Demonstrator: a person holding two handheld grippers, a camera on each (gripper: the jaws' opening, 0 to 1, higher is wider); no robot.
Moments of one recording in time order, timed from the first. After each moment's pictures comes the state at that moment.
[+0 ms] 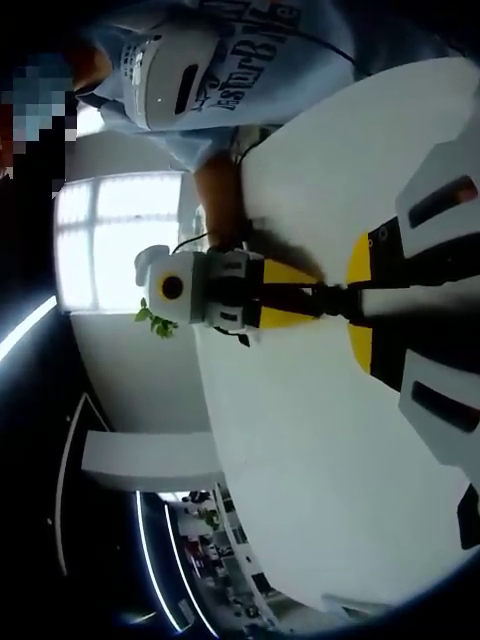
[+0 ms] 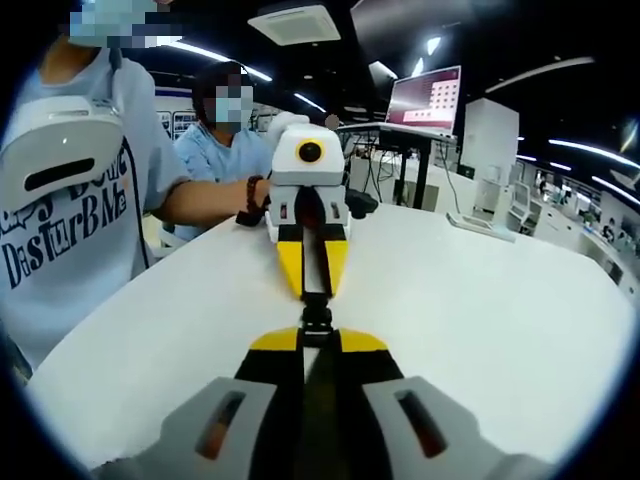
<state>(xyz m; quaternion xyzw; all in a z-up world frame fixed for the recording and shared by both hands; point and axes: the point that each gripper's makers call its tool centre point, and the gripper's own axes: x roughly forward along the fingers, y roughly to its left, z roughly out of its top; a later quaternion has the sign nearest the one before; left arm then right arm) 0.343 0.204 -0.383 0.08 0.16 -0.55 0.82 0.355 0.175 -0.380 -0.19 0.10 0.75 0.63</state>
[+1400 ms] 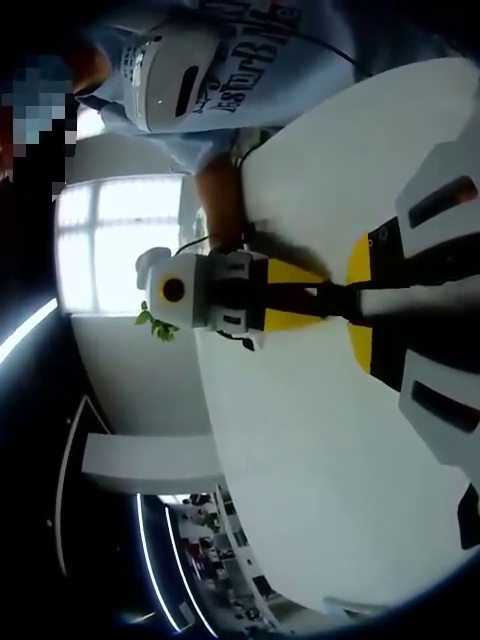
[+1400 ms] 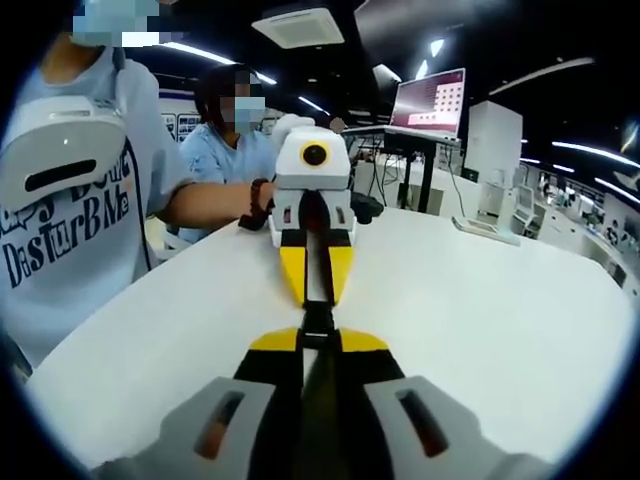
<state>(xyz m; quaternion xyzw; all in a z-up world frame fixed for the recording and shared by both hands) 0.342 0.198 -0.386 0.08 0.16 -0.55 0.81 0.347 0.177 -0.375 -0.19 0.09 0.76 0.62</state>
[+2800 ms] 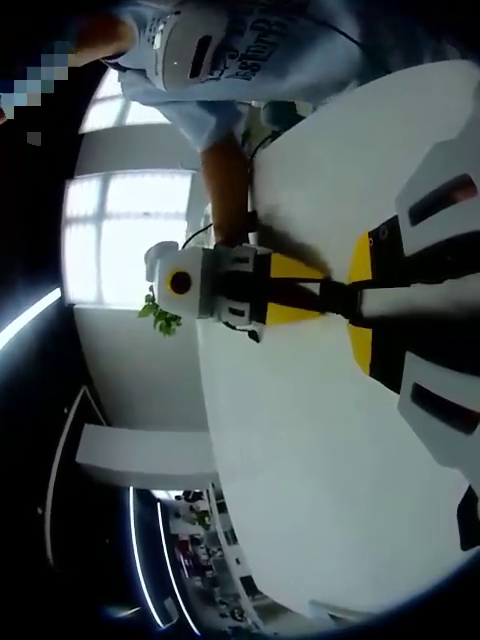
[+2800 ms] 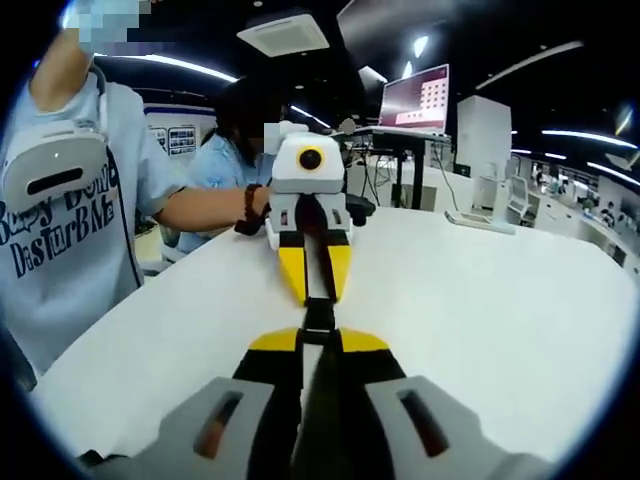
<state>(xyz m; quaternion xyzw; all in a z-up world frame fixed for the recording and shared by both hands) 0.347 0.201 -0.385 0.06 0.17 -0.55 0.82 0.351 0.175 -0.381 -0.16 0.11 0.75 0.64</state>
